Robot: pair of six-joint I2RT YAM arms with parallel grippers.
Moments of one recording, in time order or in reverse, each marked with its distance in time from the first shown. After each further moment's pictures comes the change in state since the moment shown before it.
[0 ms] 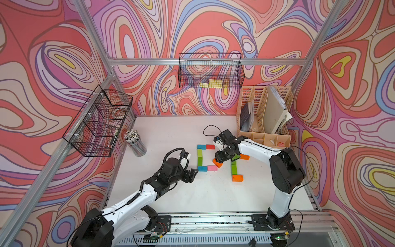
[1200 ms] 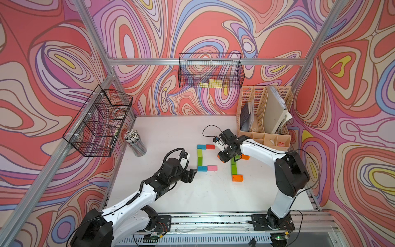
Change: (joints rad) left arm 0.000 -0.015 0.000 -0.025 -0.032 0.019; right arm 0.013 -0.143 -0.023 -0.071 0.154 -0.222
